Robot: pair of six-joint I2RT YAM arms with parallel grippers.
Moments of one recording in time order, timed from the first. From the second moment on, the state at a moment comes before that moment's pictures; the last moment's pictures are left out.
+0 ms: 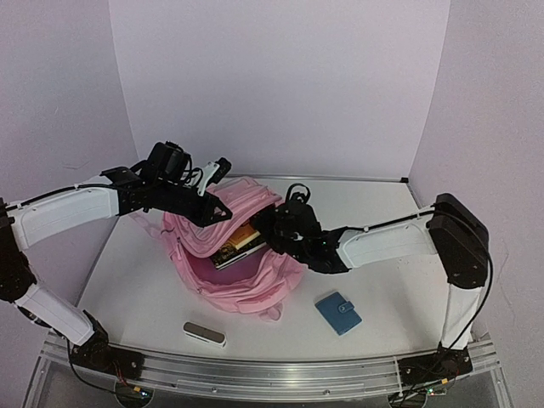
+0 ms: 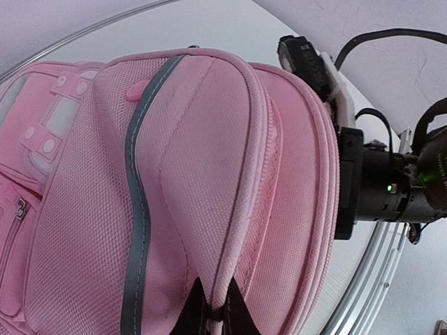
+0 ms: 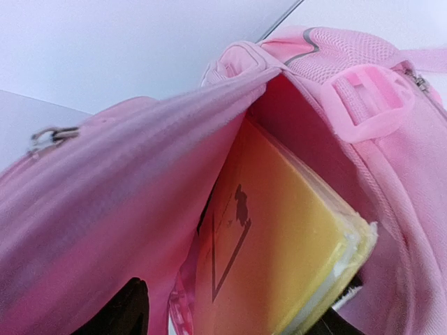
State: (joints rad) left arm -0.69 1.43 1.20 -0.44 0.34 -0.10; right arm 1.00 1.98 1.24 0.40 0.40 1.25
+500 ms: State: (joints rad) left arm -0.69 1.43 1.20 -0.44 0.34 -0.10; right arm 1.02 1.85 1.11 0.27 0.33 1.16
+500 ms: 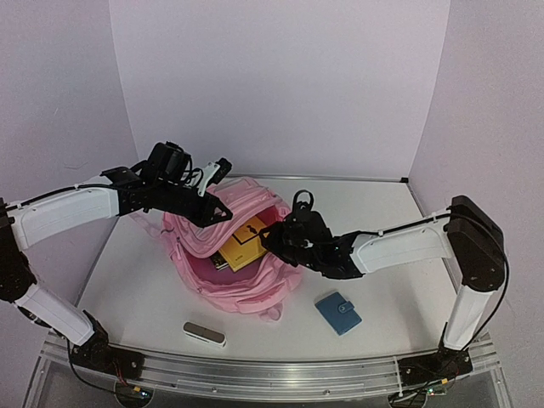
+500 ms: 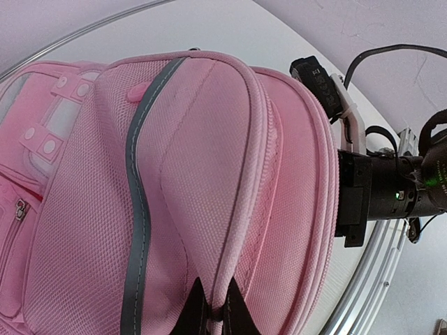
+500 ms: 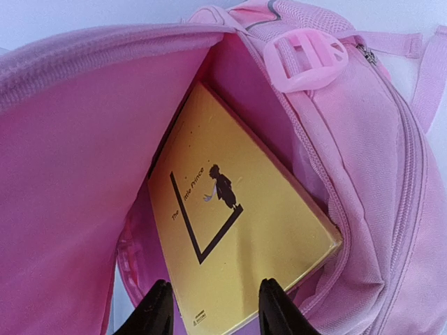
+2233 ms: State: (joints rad) left arm -0.69 1.44 1.20 -0.44 0.34 -0.10; right arm 1.02 2.07 1.37 0.15 0.32 1.07
